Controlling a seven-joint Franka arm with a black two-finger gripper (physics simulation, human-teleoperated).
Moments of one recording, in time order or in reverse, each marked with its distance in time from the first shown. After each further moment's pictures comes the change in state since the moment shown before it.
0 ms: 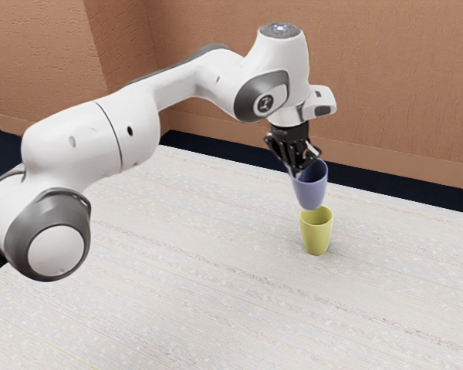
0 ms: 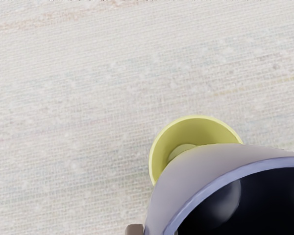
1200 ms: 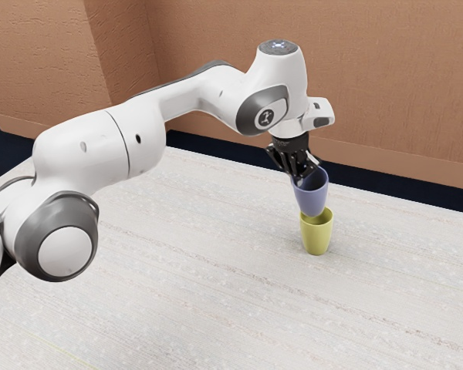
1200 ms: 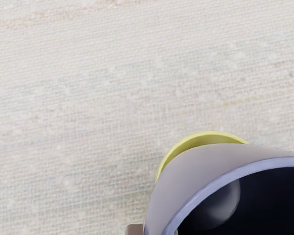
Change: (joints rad) arm 0.026 0.051 -0.017 0.000 0.001 0.061 0.004
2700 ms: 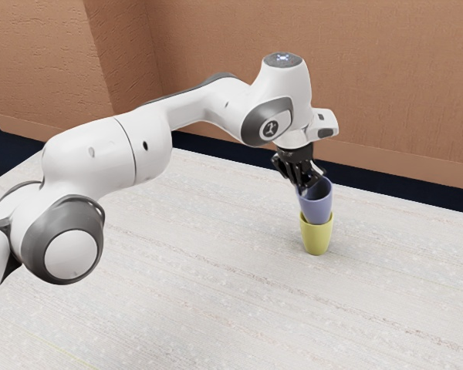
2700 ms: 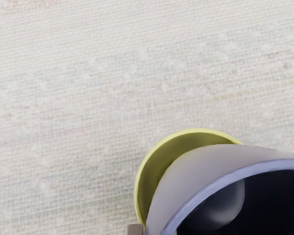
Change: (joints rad) arm 0.002 0.036 -0.015 -0.001 0.000 0.027 0.000
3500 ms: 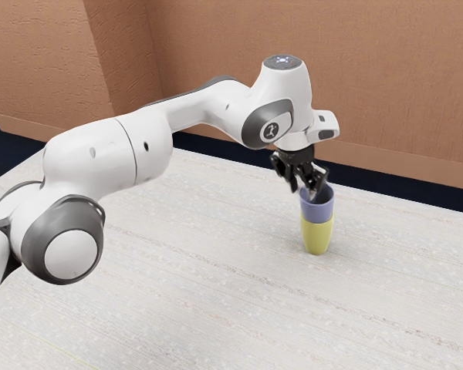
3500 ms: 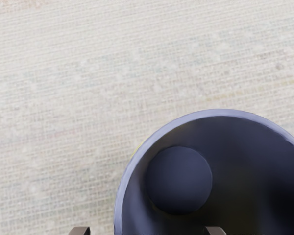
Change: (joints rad) arm 0.000 -0.001 -0.001 -0.011 -0.015 0.020 0.006
